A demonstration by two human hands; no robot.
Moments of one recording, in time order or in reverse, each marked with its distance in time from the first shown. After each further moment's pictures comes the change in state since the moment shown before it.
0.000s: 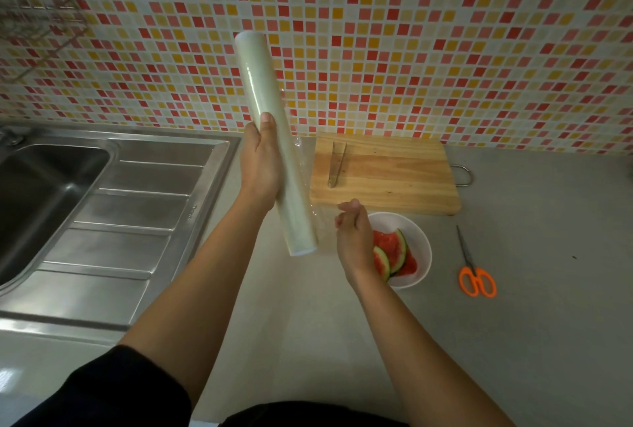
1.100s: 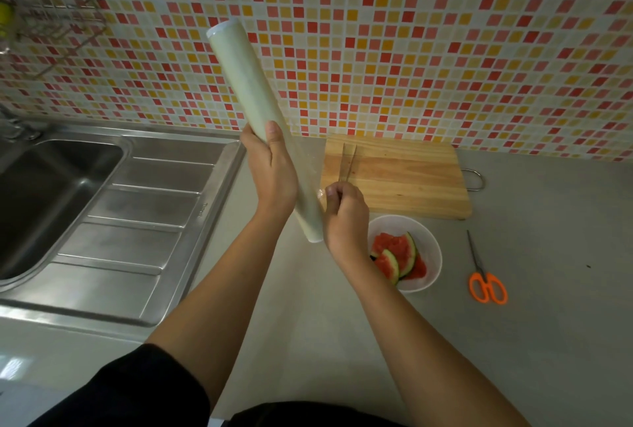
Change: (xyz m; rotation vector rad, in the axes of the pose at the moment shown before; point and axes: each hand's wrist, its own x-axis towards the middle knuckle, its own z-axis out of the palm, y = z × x) left_hand -0.010 -0.010 0.004 -0.117 0.195 0.190; right_hand -0.002 -0.035 0.025 -0.291 0.033 -0.337
